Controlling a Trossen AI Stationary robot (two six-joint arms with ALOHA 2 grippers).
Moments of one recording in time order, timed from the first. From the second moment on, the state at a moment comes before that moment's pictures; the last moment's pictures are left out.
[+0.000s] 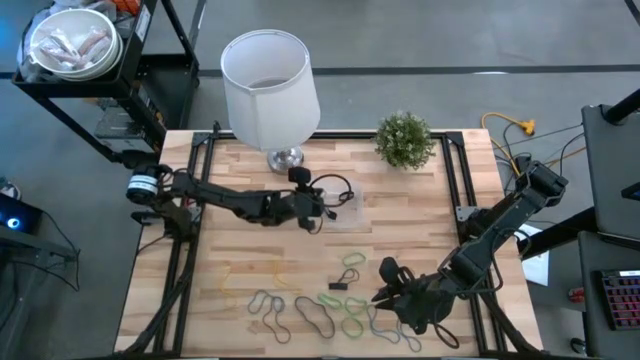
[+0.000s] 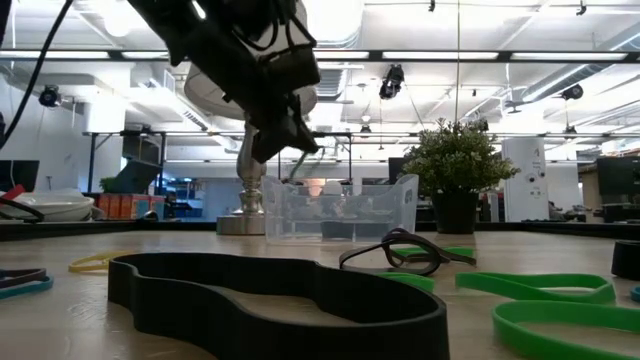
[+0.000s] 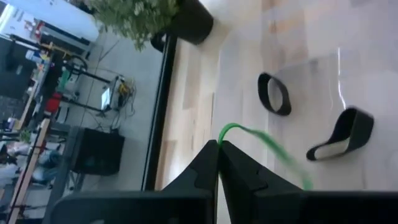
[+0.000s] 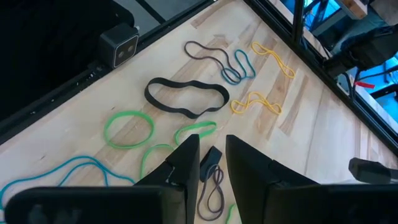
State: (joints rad) left arm -0.03 1.63 0.96 0.06 -0.67 0.50; right arm 0.77 1.45 1.02 -0.28 0.42 -0.20
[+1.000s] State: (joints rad) left arm -0.08 1.56 0.97 -0.06 -0.59 0.47; right arm 0.77 1.45 0.99 -0.31 0.42 -0.08
